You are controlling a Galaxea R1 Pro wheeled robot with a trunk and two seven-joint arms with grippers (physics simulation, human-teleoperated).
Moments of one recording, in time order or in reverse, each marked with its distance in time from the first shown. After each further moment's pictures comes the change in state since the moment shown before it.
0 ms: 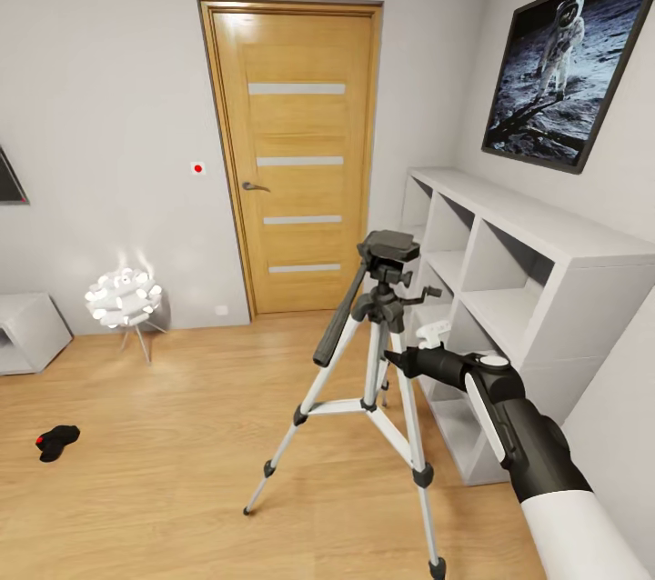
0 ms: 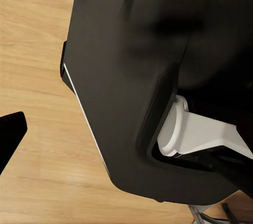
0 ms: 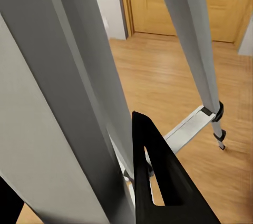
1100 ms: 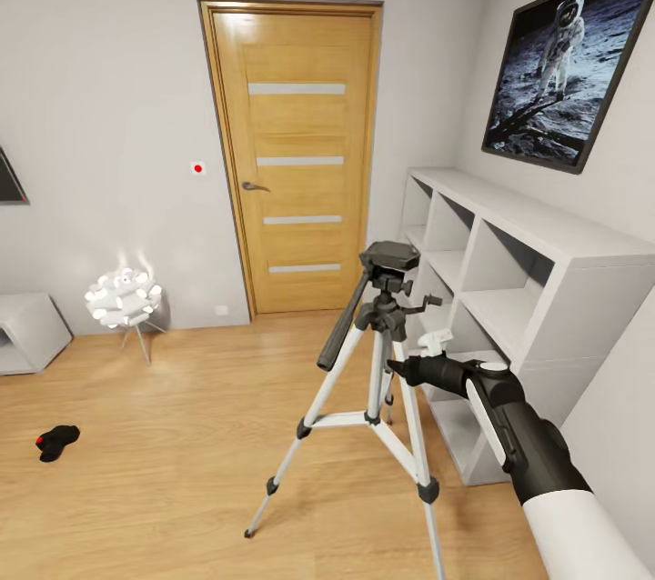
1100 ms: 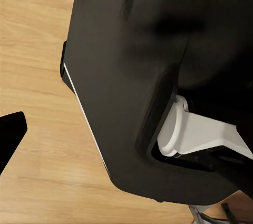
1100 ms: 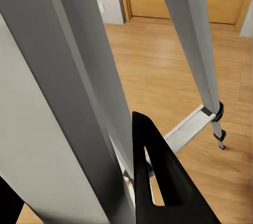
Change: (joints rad) left arm 0.000 0.000 0.001 0.000 0.000 0.000 0.000; right arm 0.000 -0.010 -0.002 0.062 -0.001 0.000 0.000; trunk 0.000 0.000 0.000
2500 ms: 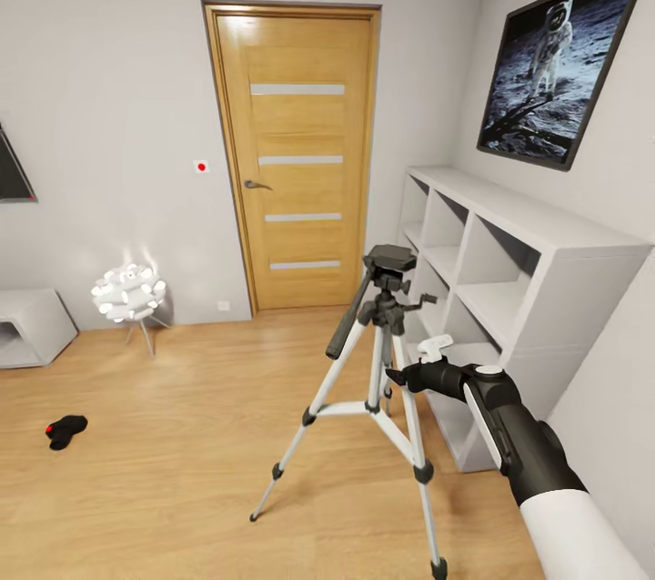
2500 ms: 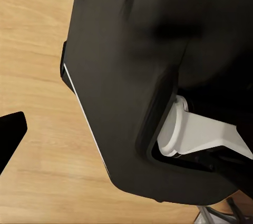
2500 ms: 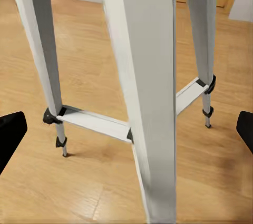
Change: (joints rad) left arm 0.000 0.000 0.000 0.000 0.000 0.000 0.000; right arm 0.000 0.008 -0.003 0.034 0.082 0.000 -0.010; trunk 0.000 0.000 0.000
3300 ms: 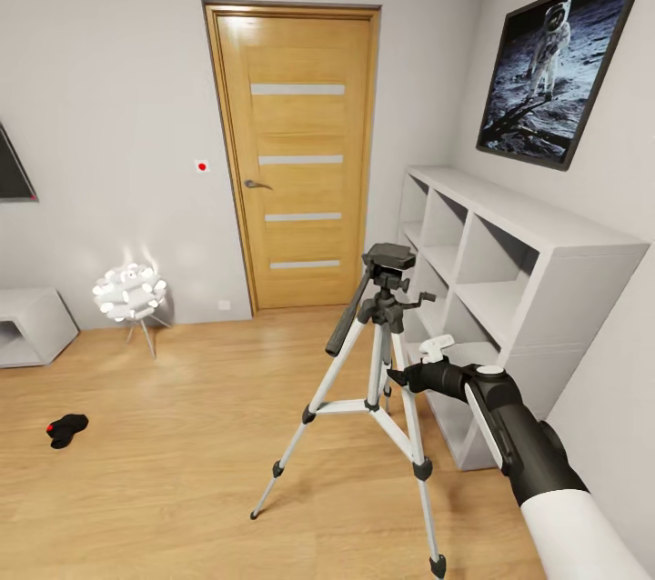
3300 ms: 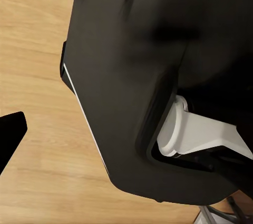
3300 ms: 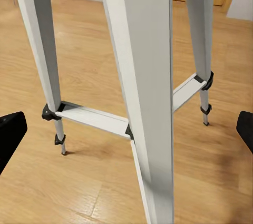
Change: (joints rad) left arm 0.000 0.000 0.000 0.000 0.000 0.000 -0.001; right arm 0.000 -0.003 -0.003 0.001 0.005 0.000 0.000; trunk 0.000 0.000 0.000
